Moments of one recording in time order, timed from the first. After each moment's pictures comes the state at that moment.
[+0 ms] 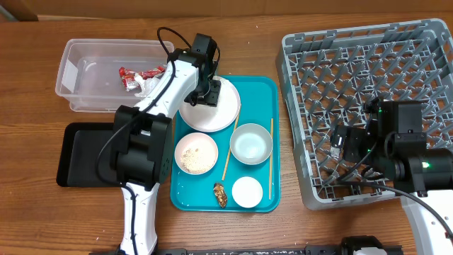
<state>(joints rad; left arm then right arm) -0.31 2.26 1.80 -0.95 0.03 -0.13 0.04 1.06 1.11 -1.13 -0.02 0.22</state>
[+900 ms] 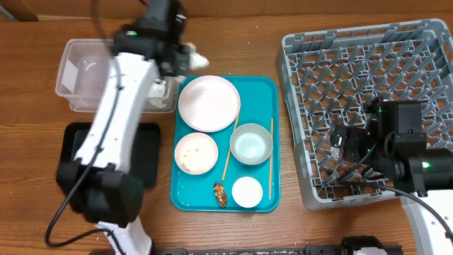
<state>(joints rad) -0.19 1.91 1.95 -1.14 -0.07 -0.13 0.04 1.06 1.11 -1.13 -0.02 0.22</state>
